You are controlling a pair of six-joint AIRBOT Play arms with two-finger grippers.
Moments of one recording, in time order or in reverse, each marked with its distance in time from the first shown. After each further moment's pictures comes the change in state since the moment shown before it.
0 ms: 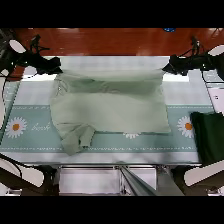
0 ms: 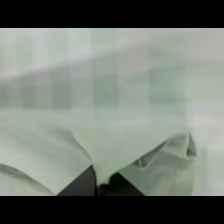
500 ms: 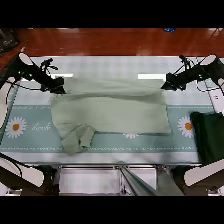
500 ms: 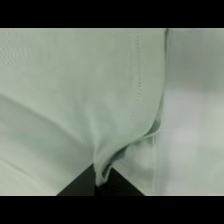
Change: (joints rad) left arm 0.016 -0.013 -0.155 0.032 -0.203 0.080; right arm 0.002 -0.018 -0.111 -0.162 0.151 -0.005
